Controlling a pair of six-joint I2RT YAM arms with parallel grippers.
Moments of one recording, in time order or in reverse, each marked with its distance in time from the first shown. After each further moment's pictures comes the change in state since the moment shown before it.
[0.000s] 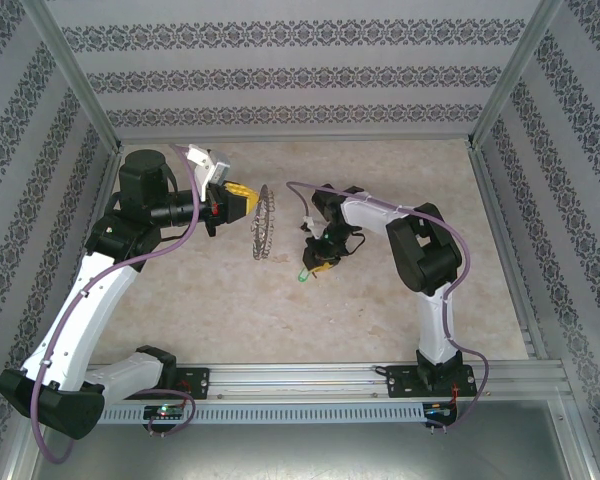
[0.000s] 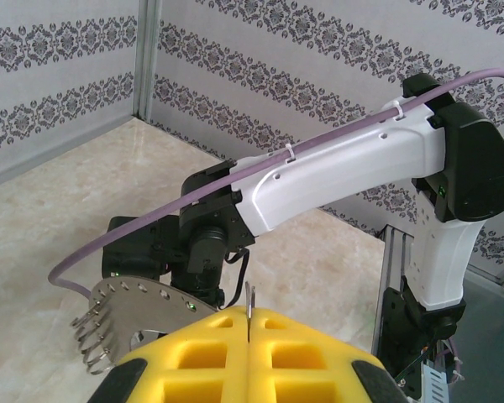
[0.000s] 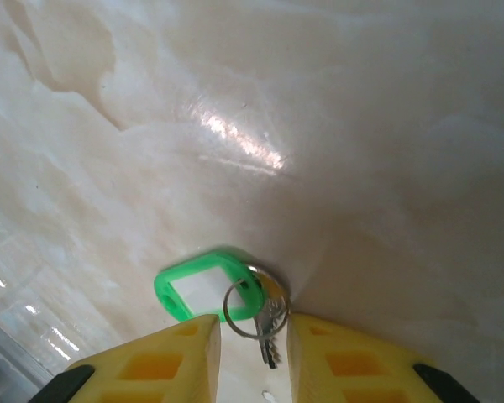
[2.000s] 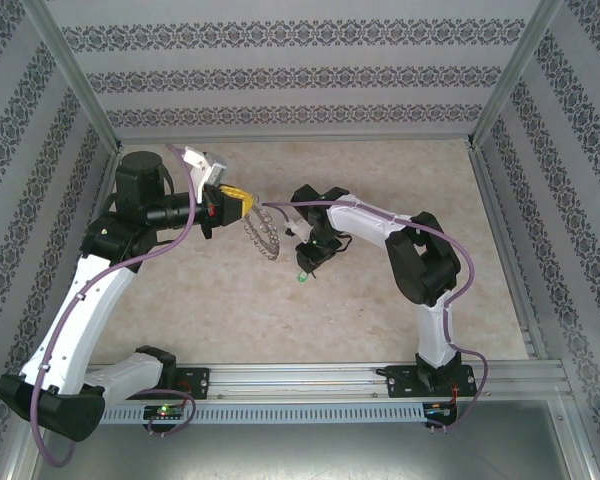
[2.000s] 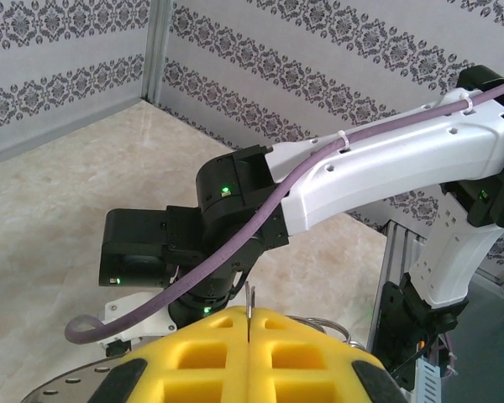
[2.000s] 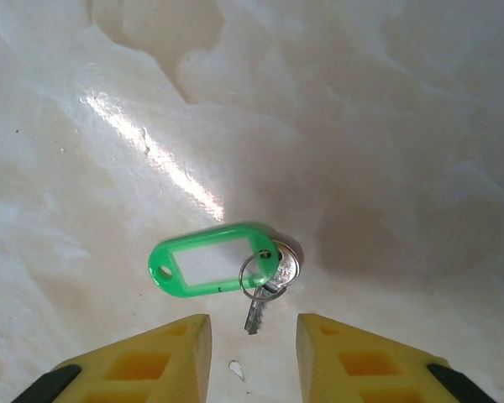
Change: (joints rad) left arm 0.021 -0.014 0.010 -0.074 -0.011 0.000; right arm 0.125 -0.057 0.061 -0.056 0.301 -0.188
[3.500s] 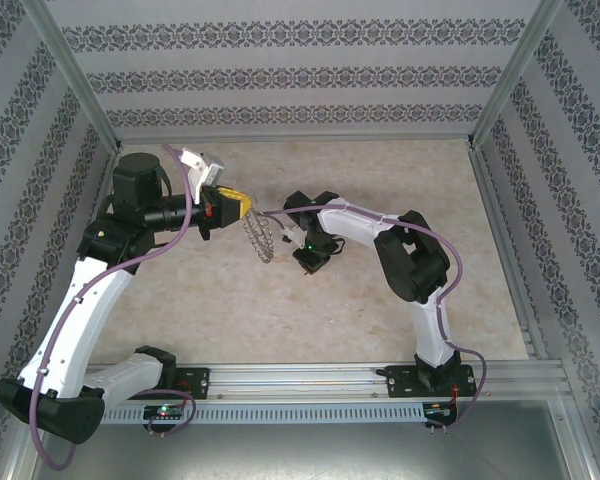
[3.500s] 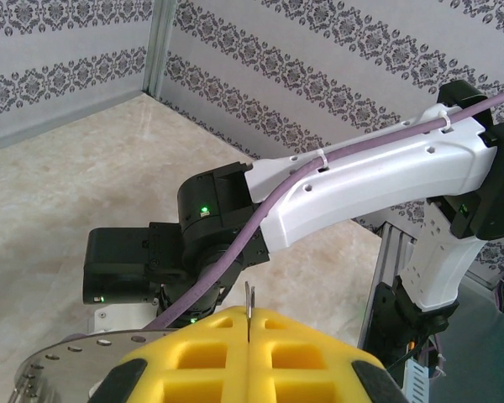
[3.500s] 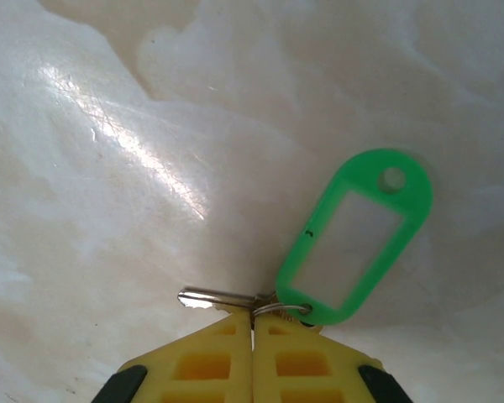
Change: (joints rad) left arm 0.006 -0.013 0.004 -0.029 -0.001 -0.026; right arm 0.034 0.061 0.029 -0.016 0.086 -0.023
